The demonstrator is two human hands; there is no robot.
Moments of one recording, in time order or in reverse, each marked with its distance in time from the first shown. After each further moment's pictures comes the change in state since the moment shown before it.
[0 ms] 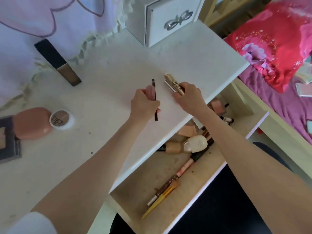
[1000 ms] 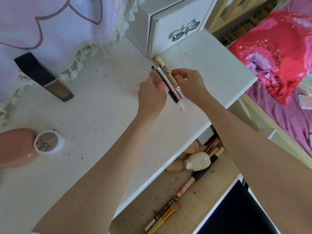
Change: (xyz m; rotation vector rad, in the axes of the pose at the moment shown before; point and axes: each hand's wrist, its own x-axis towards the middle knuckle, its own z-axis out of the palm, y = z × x) left_hand 0.063 0.040 0.017 0.250 0.102 0.248; right_hand 0.086 -0.024 -0.011 0.104 0.101 -0.053
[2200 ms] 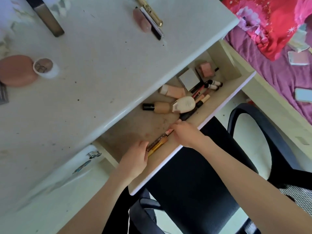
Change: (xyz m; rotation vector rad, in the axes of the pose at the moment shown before) left_hand -0.290 -0.172 0.014 0.557 -0.527 0.102; right_hand -0.264 0.142 0.034 -0.680 -0.686 -0.113
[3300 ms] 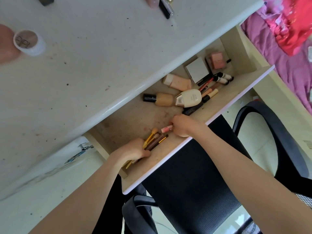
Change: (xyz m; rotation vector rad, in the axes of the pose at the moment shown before) left_hand 0.046 -0.016 0.014 -0.211 -0.479 -0.256; right_hand 0.053 0.013 0.017 -0.016 -0.203 0.043
